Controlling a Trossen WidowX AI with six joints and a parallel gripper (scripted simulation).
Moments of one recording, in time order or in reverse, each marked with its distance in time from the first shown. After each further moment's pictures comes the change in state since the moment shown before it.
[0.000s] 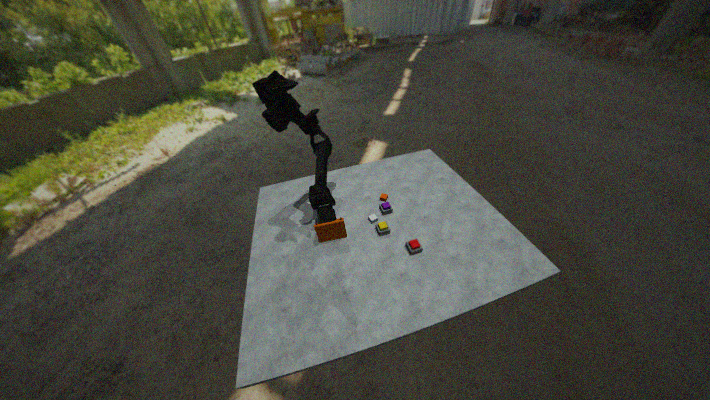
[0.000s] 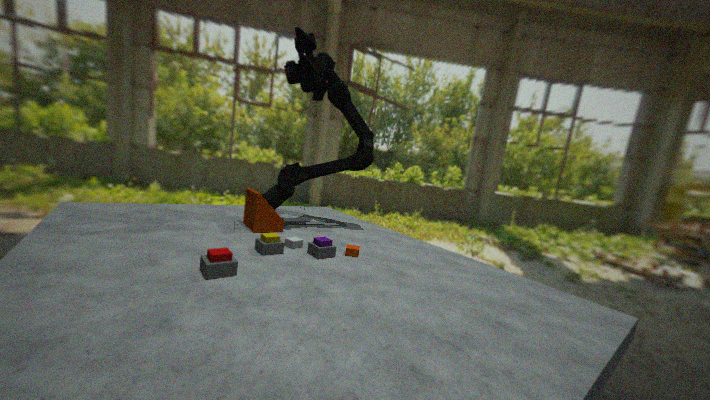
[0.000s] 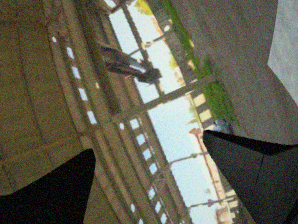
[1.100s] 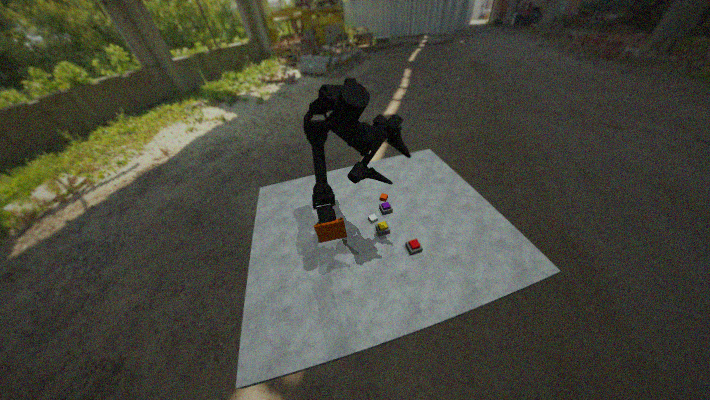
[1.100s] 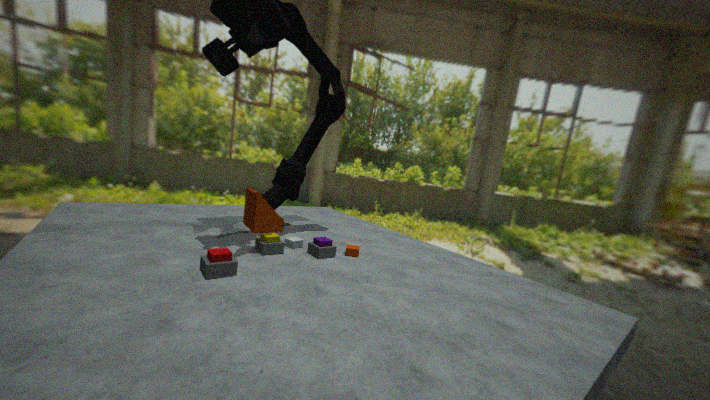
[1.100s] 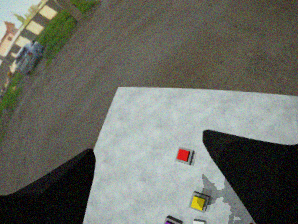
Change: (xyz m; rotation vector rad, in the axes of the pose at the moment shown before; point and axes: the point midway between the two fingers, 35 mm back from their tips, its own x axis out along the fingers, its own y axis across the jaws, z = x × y) arm 0.226 -0.188 0.063 -1.251 0.587 -0.908
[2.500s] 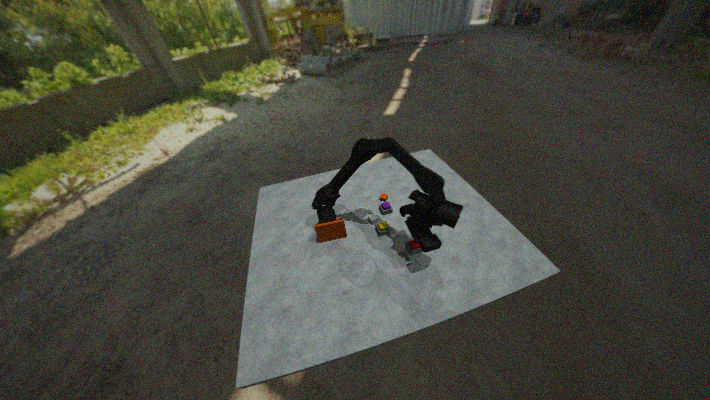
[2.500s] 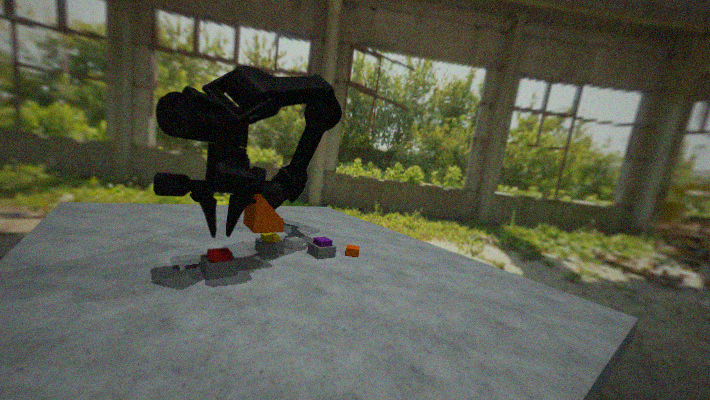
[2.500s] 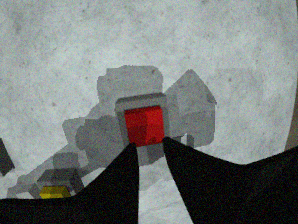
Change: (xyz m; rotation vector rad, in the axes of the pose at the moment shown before) arm 0.264 -0.075 -0.172 -1.172 0.982 0.008
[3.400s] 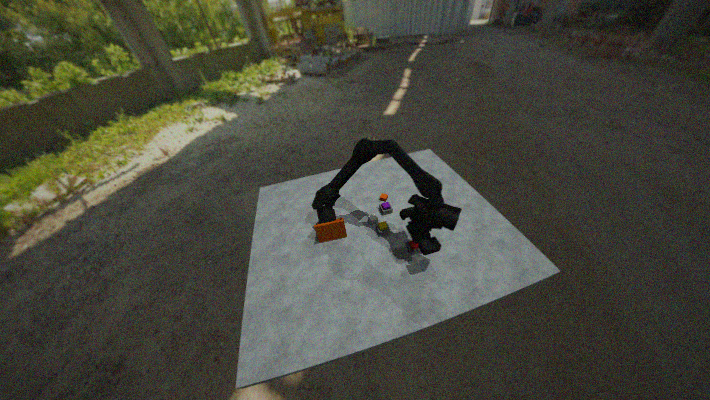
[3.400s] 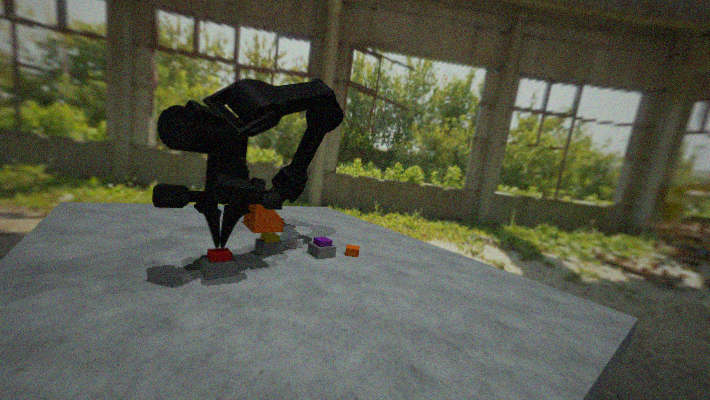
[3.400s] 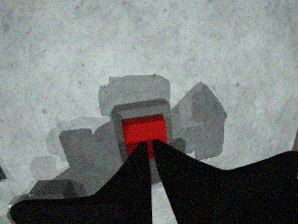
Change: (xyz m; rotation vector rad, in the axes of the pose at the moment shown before) arm 0.019 -0.001 0.002 -0.003 -0.010 -0.007
